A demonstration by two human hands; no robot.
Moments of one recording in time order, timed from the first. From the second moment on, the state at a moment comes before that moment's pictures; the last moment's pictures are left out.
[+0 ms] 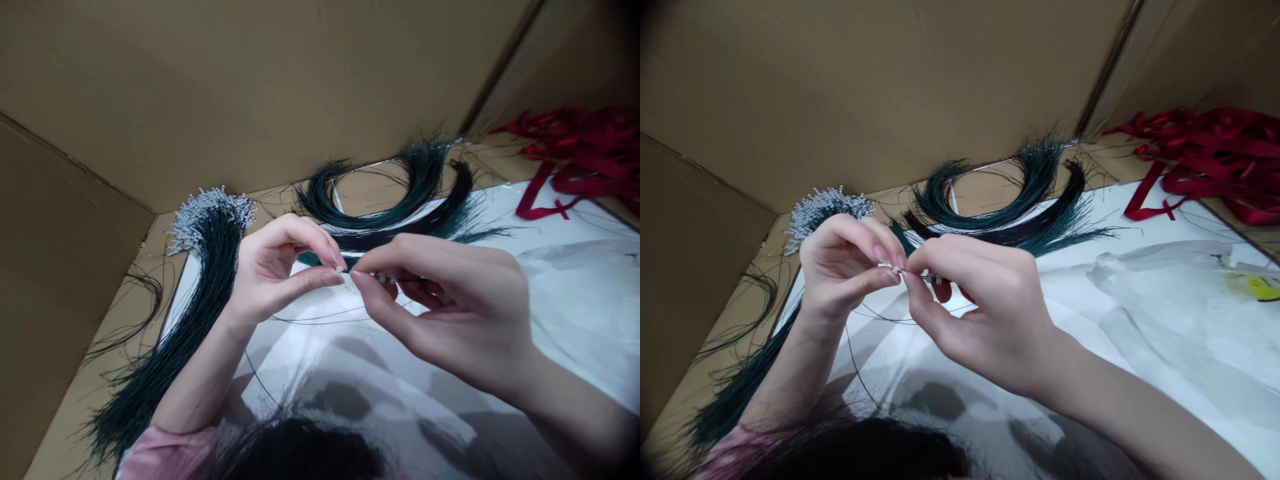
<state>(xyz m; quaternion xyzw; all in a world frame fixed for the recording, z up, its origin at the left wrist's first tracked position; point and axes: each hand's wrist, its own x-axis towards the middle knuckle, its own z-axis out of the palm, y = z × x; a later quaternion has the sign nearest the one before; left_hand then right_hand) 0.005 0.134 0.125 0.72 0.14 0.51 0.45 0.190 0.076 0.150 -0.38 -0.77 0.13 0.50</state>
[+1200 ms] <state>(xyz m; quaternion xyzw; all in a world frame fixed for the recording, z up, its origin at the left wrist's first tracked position) 0.002 0.129 0.131 0.77 0.18 0.49 0.38 0.190 0.076 0.140 -0.39 -0.78 0.14 0.46</state>
